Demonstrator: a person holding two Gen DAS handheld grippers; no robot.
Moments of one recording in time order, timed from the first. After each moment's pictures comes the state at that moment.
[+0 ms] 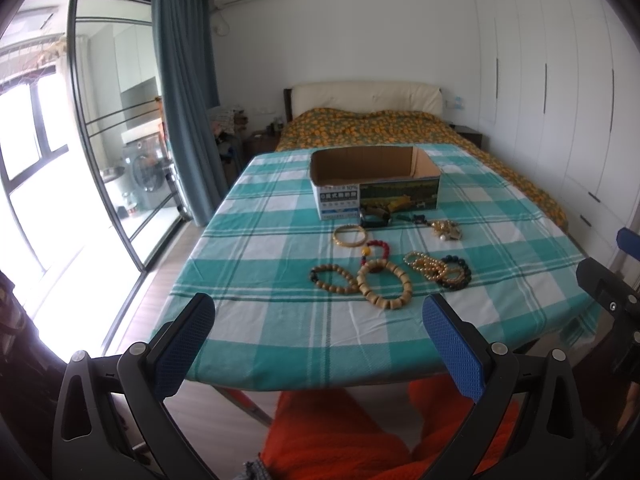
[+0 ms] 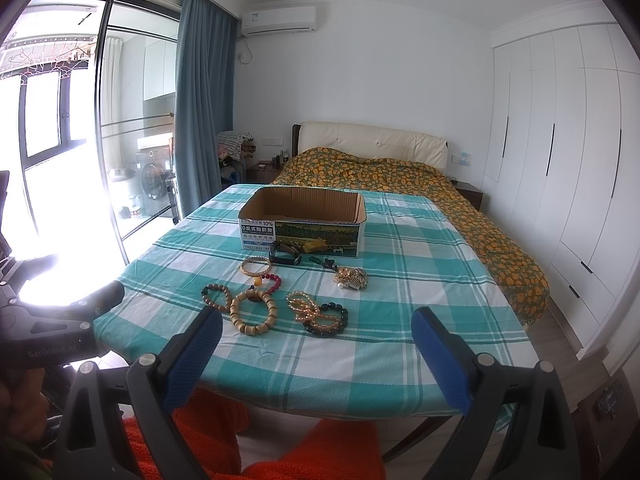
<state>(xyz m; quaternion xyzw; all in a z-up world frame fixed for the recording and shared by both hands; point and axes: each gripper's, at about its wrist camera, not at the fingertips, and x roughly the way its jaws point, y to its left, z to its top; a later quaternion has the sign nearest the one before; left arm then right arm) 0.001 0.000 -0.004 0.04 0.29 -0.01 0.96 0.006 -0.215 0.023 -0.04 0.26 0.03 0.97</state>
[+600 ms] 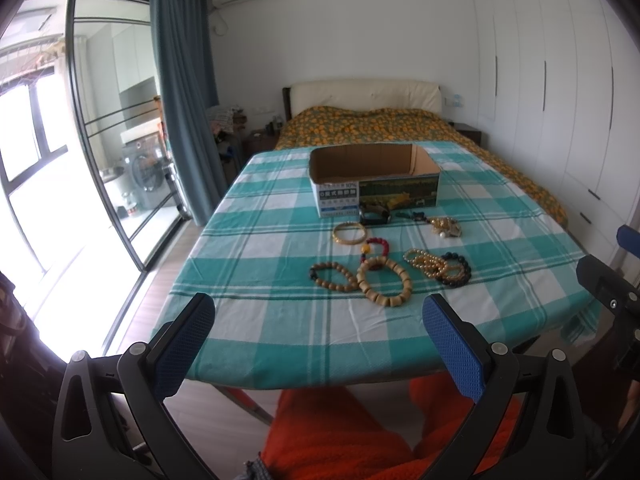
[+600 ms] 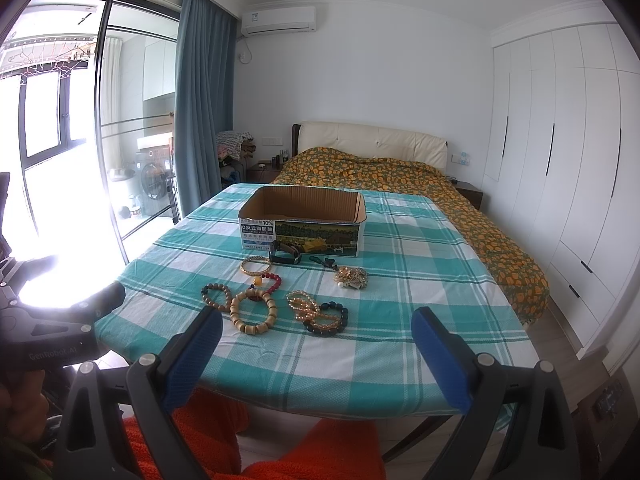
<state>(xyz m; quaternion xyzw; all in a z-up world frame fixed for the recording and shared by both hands) 0.001 -0.001 -0.010 0.04 0.29 -0.01 0.96 0.005 -0.215 0.022 -0.04 0.26 0.03 0.97</state>
